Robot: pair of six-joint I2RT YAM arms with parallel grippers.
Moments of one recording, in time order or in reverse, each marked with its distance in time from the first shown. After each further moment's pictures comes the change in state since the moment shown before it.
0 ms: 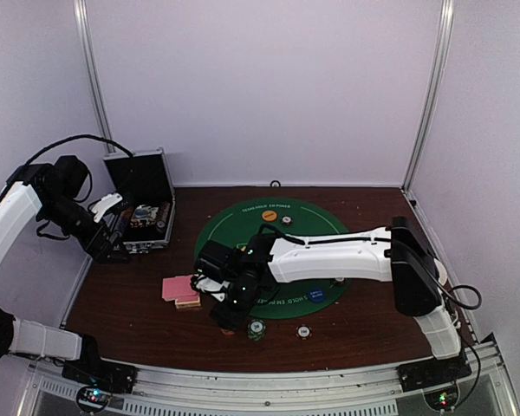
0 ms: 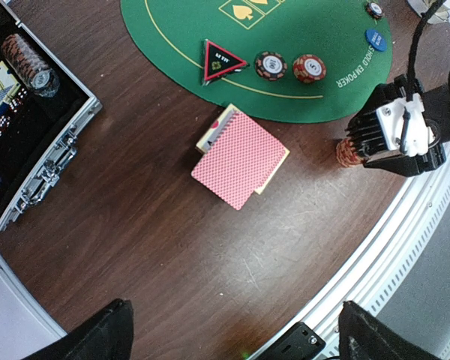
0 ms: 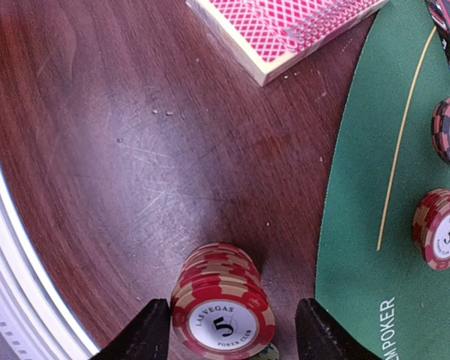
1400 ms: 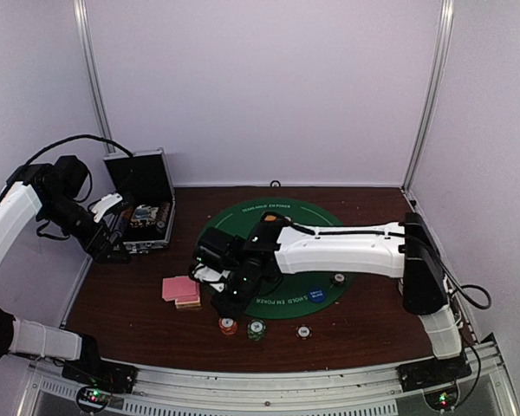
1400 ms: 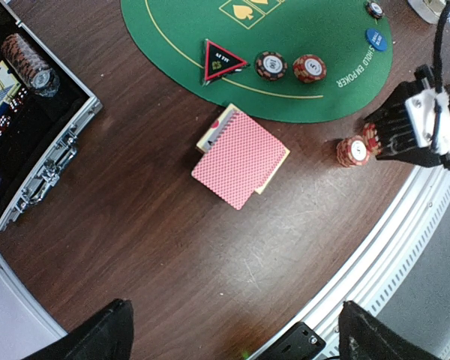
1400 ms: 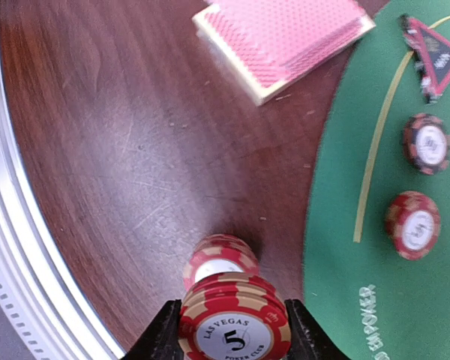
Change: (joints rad) left arm 0.000 0.000 0.000 0.000 -0.001 0.000; right arm 0.003 -0.026 0.047 -0.048 0.035 -0.012
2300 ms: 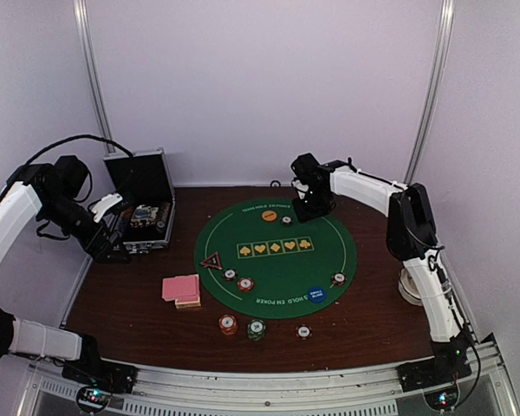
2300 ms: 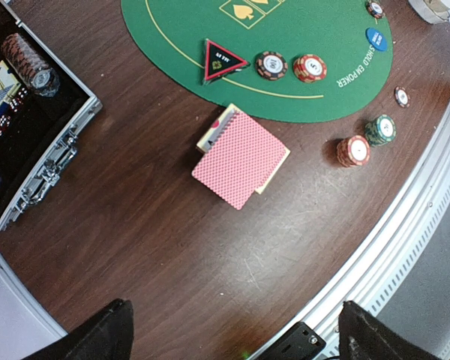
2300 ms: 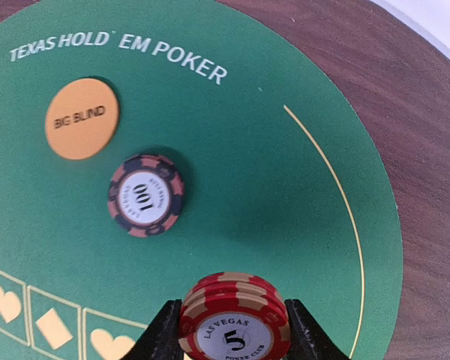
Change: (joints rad) left arm 0.000 0.000 0.000 0.000 0.000 0.000; right arm -0.686 0.216 0.287 0.026 0.159 0.019
